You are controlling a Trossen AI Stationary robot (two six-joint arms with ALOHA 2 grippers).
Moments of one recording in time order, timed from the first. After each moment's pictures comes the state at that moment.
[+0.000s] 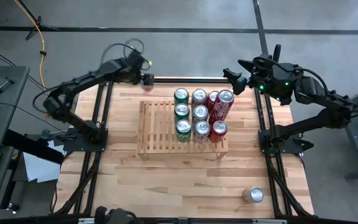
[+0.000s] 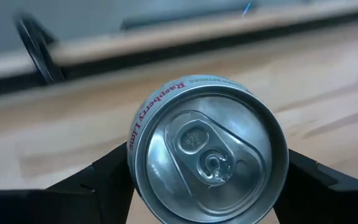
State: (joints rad) left arm 0.79 1.52 1.20 -0.77 -0.10 -0.54; right arm -0.08 1.08 1.52 -0.66 0.65 0.39
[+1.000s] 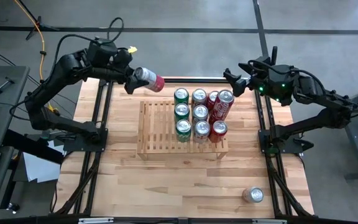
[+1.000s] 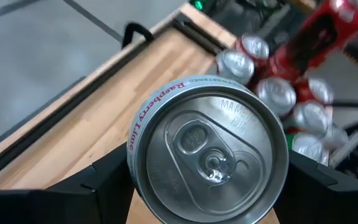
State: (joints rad) left arm 0.53 1.25 1.71 -1.09 0.18 -0.26; right arm -0.08 1.08 1.52 -0.74 0.65 0.45
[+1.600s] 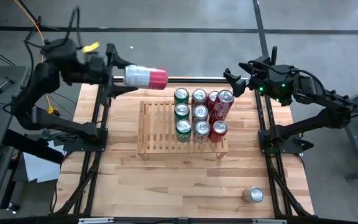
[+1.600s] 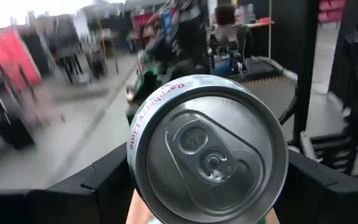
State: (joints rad) left arm 0.30 1.13 1.77 -0.71 0.29 0.21; right arm -0.08 1.08 1.52 -0.74 0.65 0.42
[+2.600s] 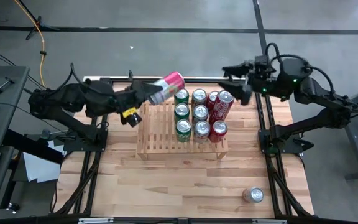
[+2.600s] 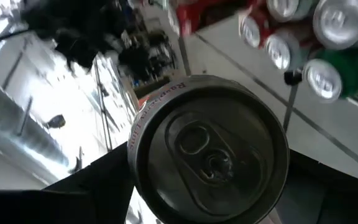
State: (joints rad) left arm -0.21 1.31 1.76 -0.70 -0.67 1.78; right arm -0.08 1.08 1.52 -0.47 0.25 0.37
